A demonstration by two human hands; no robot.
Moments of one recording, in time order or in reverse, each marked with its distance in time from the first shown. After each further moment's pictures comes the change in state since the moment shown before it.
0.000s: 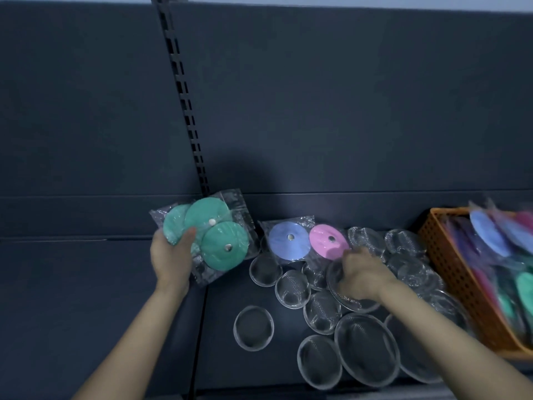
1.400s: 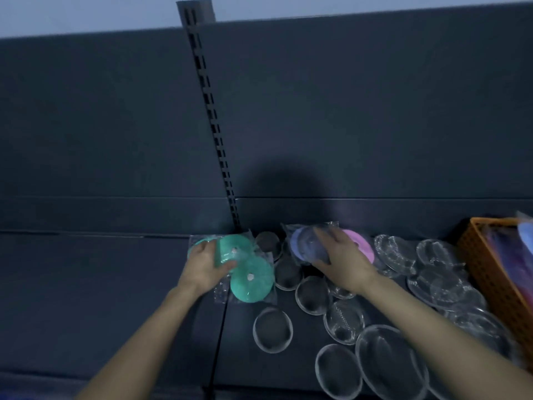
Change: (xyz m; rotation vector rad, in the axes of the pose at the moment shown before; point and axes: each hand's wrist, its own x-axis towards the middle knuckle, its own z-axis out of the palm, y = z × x) left_hand 0.012 -0.013 -0.031 0.942 -0.498 0.157; right_hand 0.031 -0.054 0.014 0.258 0.358 -0.540
